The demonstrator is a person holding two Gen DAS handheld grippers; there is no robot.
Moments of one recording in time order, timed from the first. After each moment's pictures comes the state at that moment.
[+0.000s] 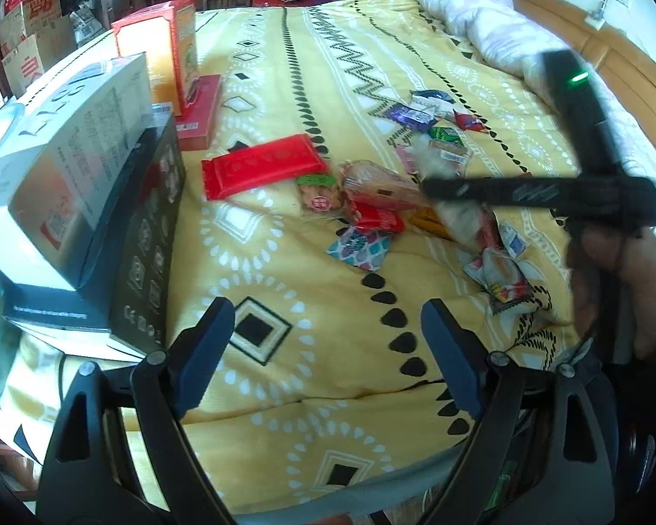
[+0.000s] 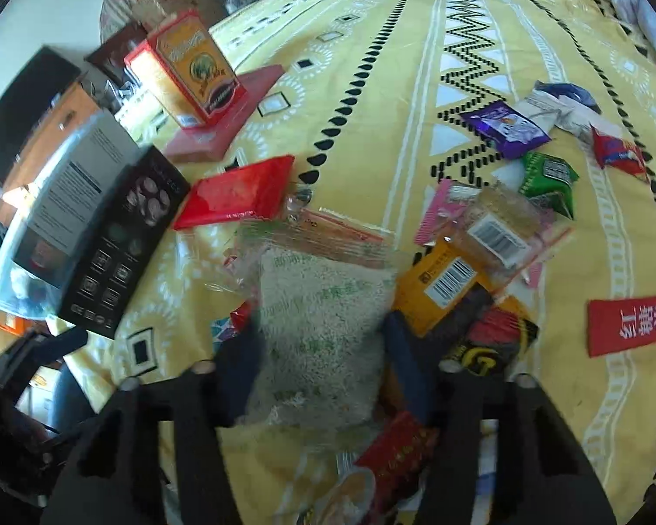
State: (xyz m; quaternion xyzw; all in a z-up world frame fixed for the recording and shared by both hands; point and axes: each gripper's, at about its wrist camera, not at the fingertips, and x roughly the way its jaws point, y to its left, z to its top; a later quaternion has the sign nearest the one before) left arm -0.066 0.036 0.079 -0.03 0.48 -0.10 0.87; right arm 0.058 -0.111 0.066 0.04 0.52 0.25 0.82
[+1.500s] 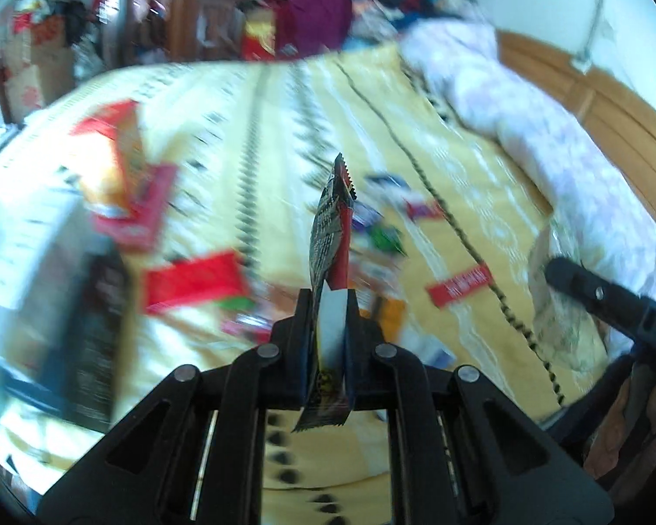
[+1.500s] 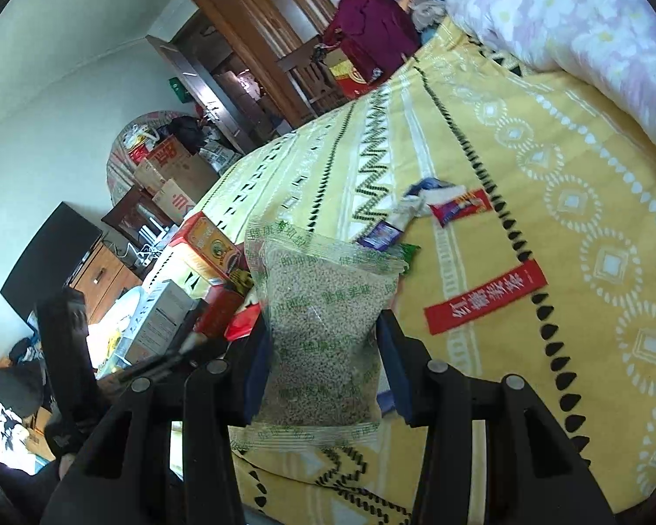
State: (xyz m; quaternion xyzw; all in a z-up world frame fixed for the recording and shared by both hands) left arm -0.031 -0.013 0.159 -0.06 0.39 -0.09 0.91; right arm -0.030 -0.247 0.166 0.20 0.36 0.21 0.89
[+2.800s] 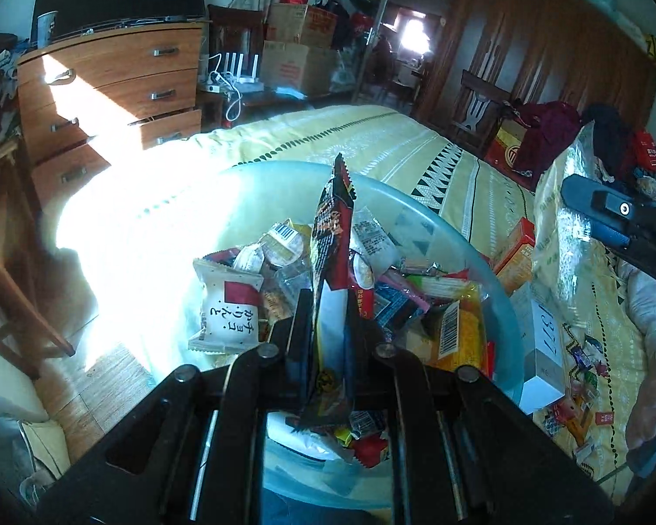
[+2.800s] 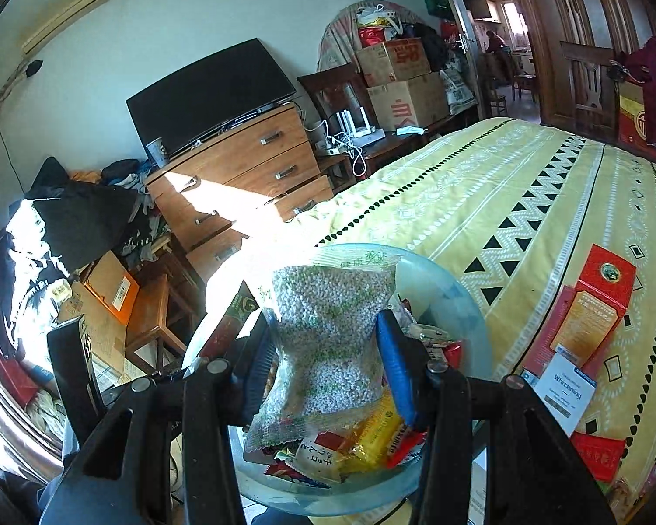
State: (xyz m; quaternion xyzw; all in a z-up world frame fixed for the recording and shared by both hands) left arm -0.160 0.340 0.180 -0.20 0.31 0.22 0.90; right arm -0.013 0.272 0.267 -0.02 0.35 0.50 0.79
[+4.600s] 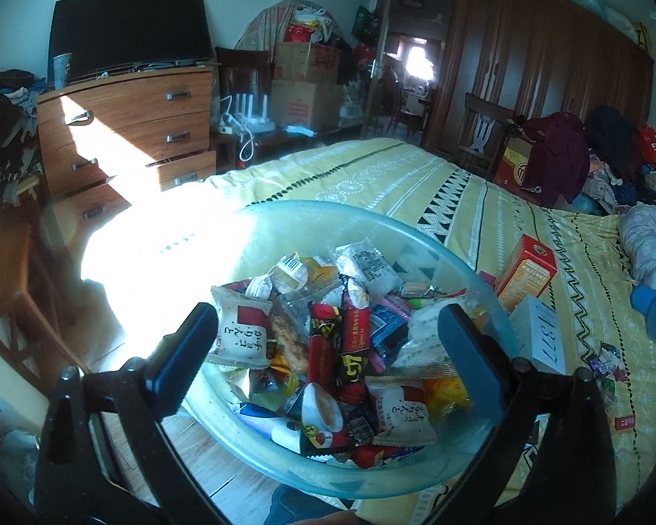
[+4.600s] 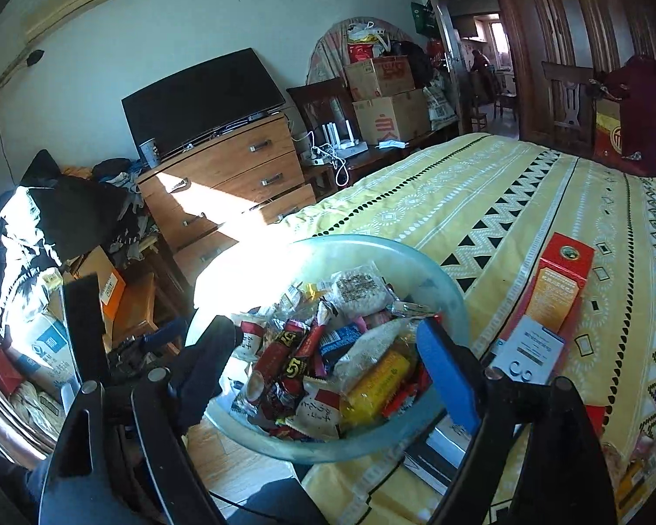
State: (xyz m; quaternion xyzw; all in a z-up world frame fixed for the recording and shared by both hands) left arm -0.176 0.317 0.208 -0.15 0.25 0.25 0.92; right arm -0.084 0.193 0.277 -0.04 0.31 0.46 0.83
